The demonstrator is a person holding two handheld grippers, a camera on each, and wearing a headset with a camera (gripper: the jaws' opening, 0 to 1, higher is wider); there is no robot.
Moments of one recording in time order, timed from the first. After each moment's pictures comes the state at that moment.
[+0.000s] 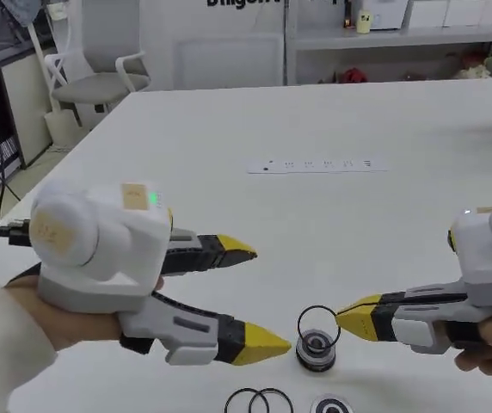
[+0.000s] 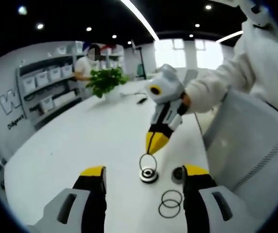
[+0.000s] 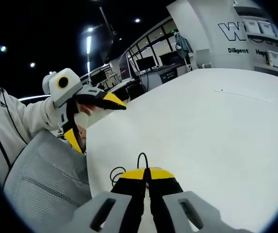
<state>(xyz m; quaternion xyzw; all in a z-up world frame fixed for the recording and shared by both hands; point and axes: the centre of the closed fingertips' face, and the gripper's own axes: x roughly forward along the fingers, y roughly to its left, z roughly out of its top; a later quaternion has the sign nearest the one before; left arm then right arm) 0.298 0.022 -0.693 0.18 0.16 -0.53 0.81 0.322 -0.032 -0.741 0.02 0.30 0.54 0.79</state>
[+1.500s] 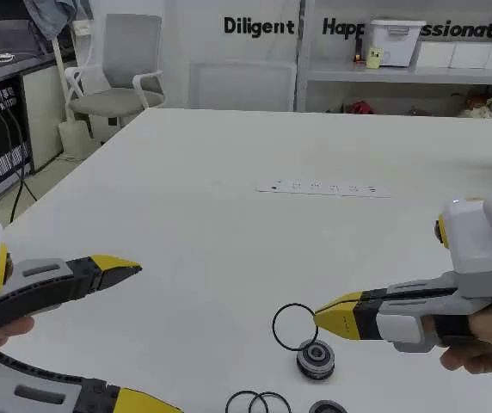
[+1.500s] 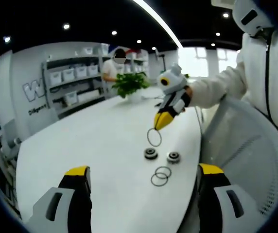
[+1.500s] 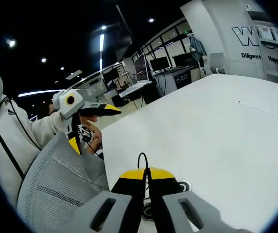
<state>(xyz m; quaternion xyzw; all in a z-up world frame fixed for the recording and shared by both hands) 0.239 0.112 -0.681 0.12 0.15 -0.44 0.88 0.292 -0.002 -0.701 0.01 0.28 0.58 0.76</state>
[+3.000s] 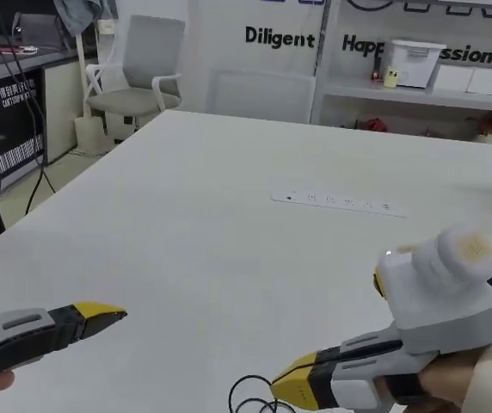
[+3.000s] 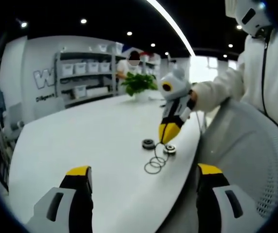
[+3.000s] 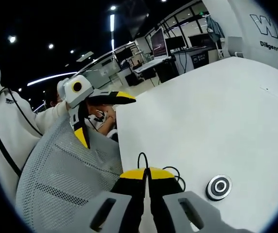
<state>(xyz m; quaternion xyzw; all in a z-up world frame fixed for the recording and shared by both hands) 0.215 0.128 -0.707 0.07 0.16 -0.41 0.89 0.244 0.042 -0.745 -0.04 0.35 0.63 0.69</state>
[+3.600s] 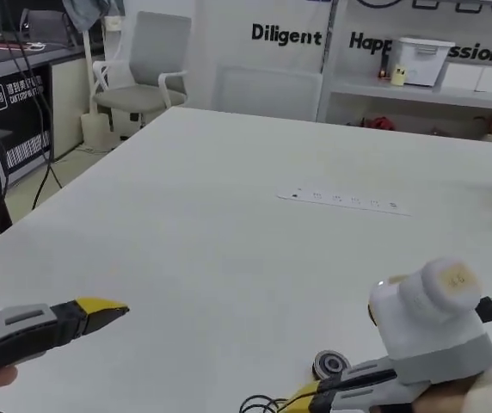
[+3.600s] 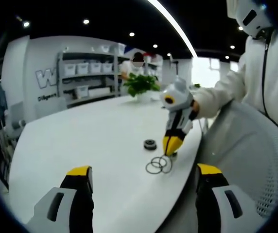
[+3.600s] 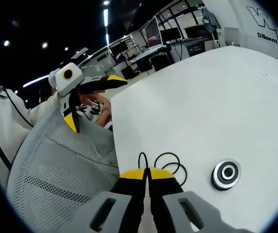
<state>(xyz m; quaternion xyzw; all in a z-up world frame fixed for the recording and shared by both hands) 0.215 0.130 -0.706 0.06 0.16 -0.40 0.90 0.238 0.038 -0.776 -0.05 0.39 0.62 0.68</state>
